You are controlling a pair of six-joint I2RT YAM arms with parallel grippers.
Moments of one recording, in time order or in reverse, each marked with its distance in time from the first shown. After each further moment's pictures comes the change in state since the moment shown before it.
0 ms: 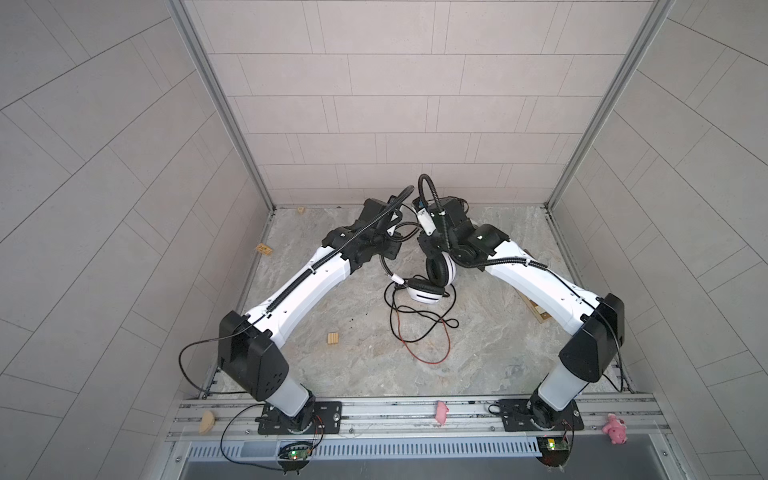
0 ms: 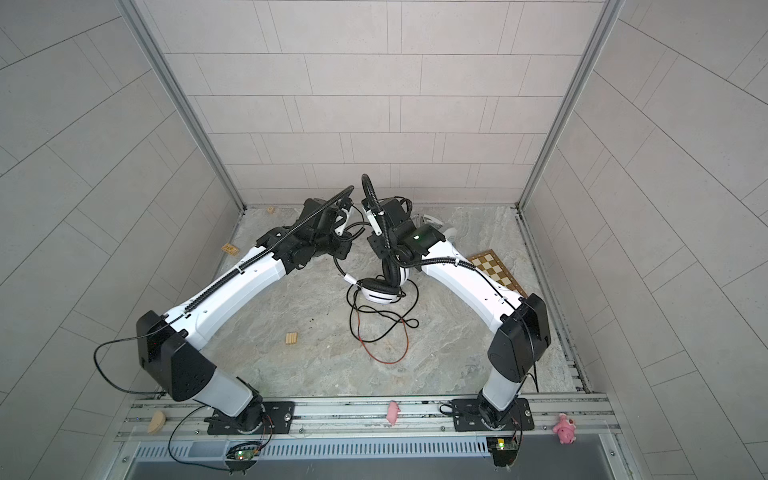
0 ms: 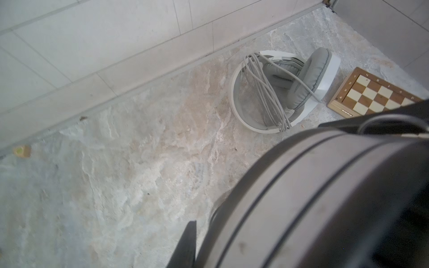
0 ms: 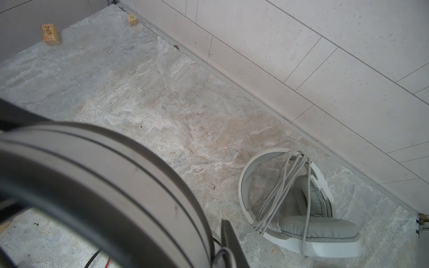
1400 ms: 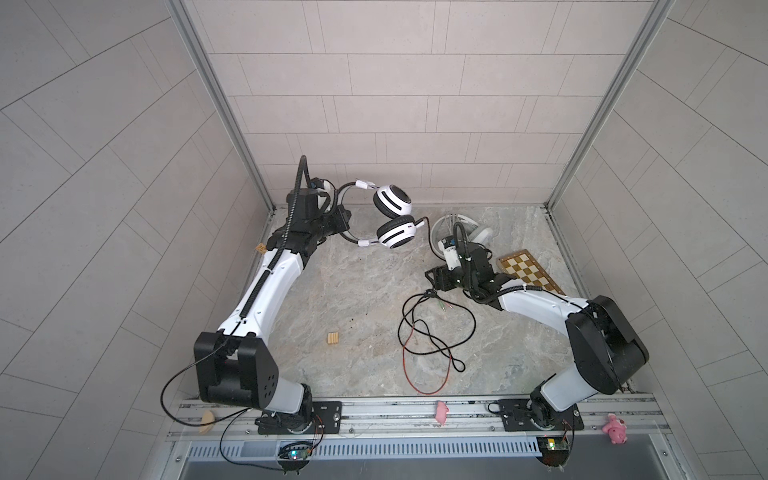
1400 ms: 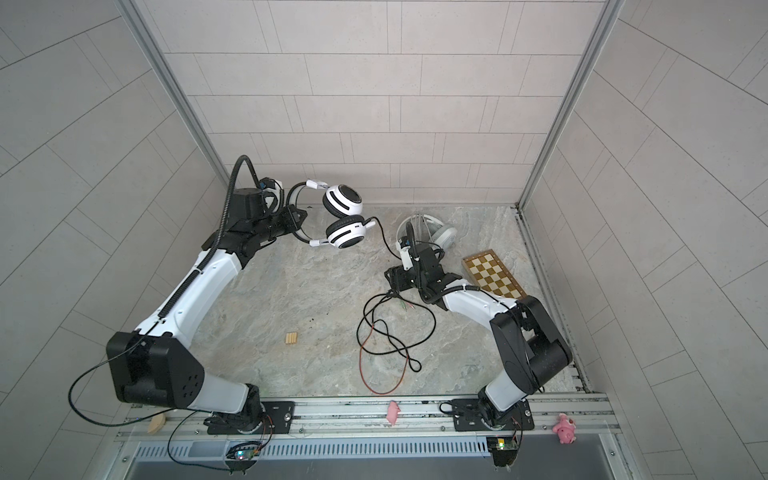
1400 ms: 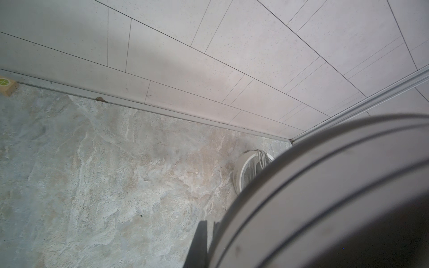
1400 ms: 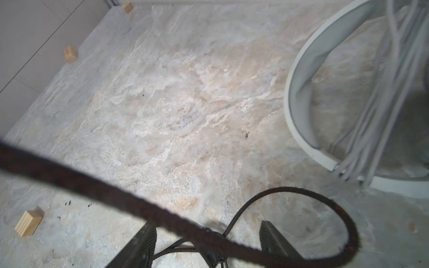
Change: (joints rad) left arm 0.464 -0.111 -0.182 0.352 0.458 -0.408; right arm -0.172 -0.126 -0.757 0.677 -0.306 0.302
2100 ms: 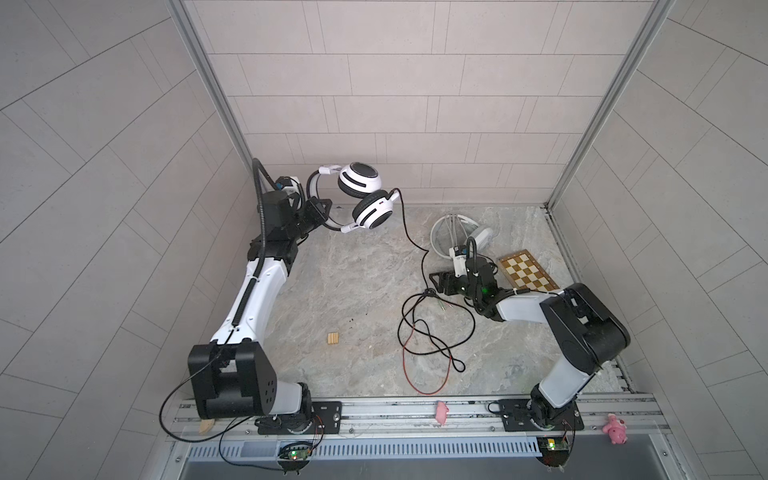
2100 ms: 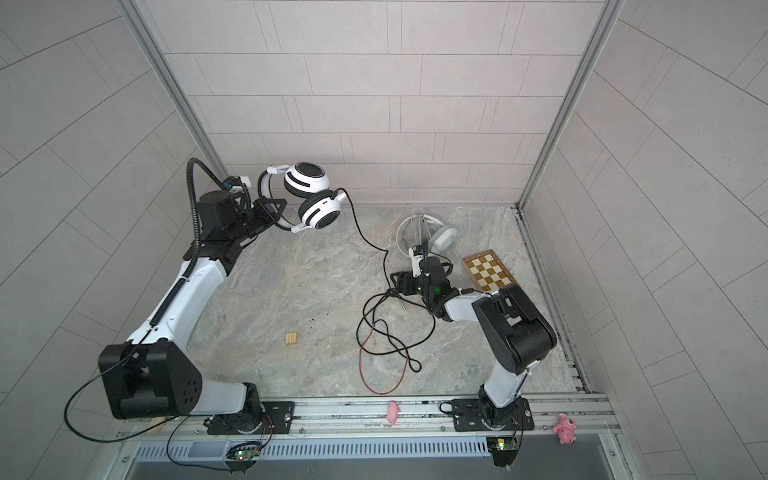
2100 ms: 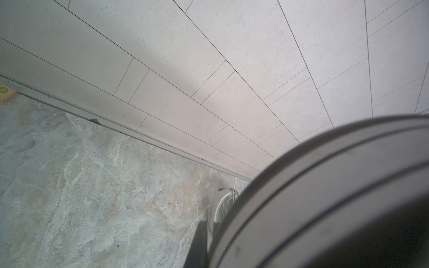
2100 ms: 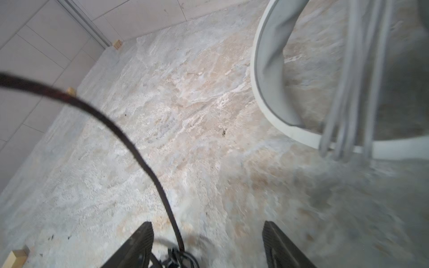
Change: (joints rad) left arm 0.156 -0.056 -0.107 0.264 0.146 -0.250; right arm -0.063 0.188 -0.170 0.477 -0.068 0.180
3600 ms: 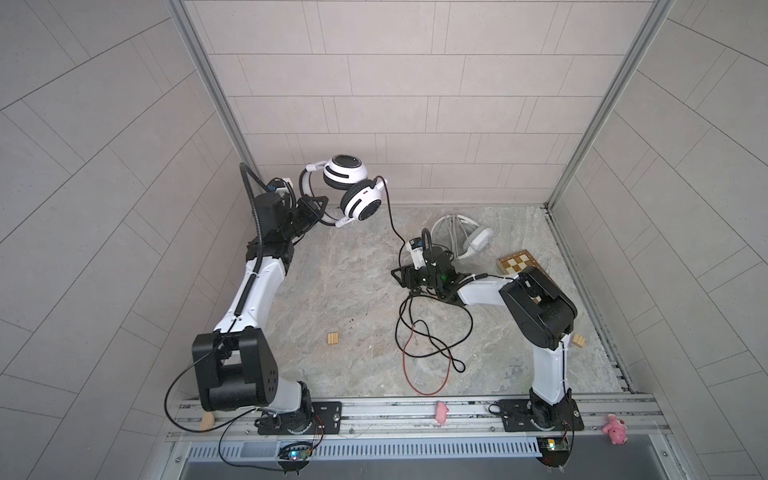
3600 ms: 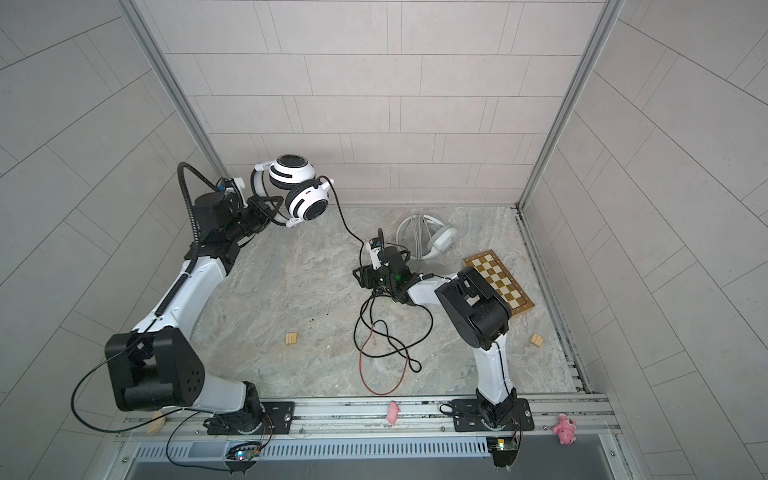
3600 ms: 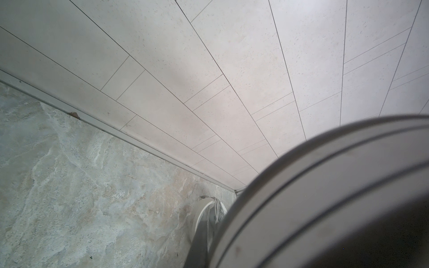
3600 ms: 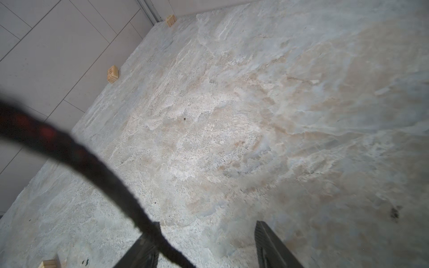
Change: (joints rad) left arm 0.059 0.051 -0.034 0.158 0.097 -0.161; right arm 0.187 0.254 0.377 -0.122 -0.026 -0.027
